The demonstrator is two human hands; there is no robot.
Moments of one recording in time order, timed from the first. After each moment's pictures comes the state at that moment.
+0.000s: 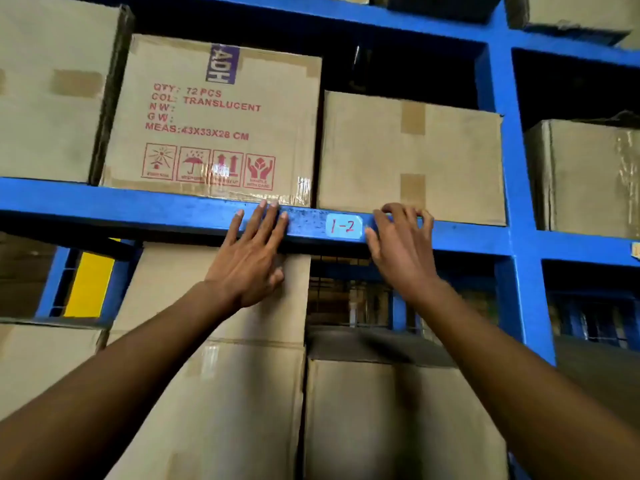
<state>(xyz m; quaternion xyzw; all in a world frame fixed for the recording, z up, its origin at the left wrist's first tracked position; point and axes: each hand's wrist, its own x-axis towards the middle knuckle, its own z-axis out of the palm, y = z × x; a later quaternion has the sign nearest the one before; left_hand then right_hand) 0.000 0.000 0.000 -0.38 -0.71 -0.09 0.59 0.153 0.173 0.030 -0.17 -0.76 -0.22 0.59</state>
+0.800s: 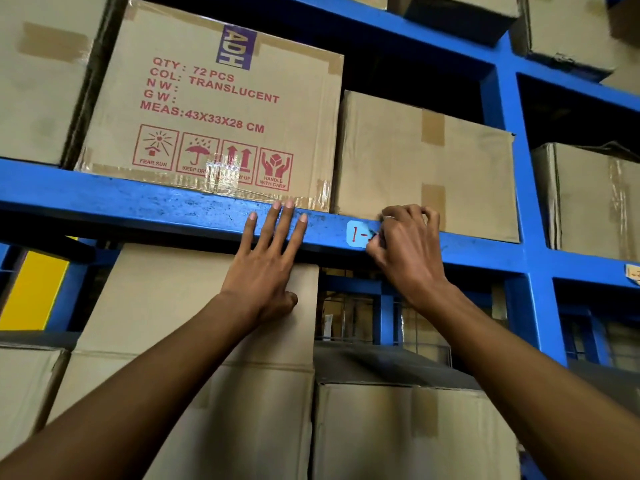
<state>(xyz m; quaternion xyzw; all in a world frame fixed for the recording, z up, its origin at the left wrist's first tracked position) -0.040 0.019 0.001 -0.39 -0.70 -0.10 0.60 0.120 0.151 0.043 -0.20 -0.72 -0.29 0.60</state>
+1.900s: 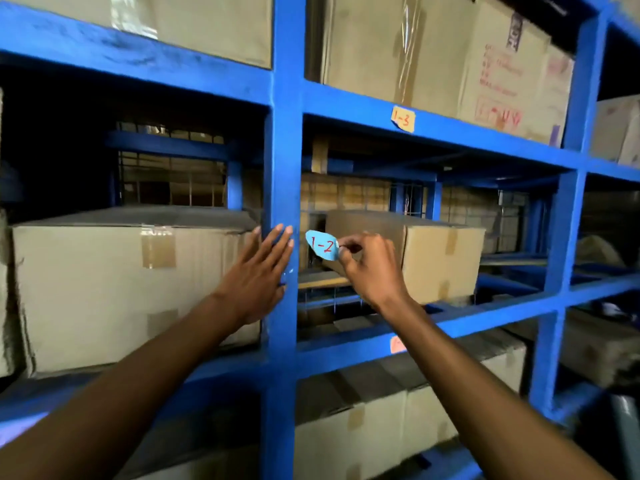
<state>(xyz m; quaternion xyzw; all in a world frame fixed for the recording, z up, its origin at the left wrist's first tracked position) 0.201 0.317 -0.194 -0.55 -0.65 0.02 0.53 0.394 0.386 -0.160 -0.26 -0.81 0.07 0.53</state>
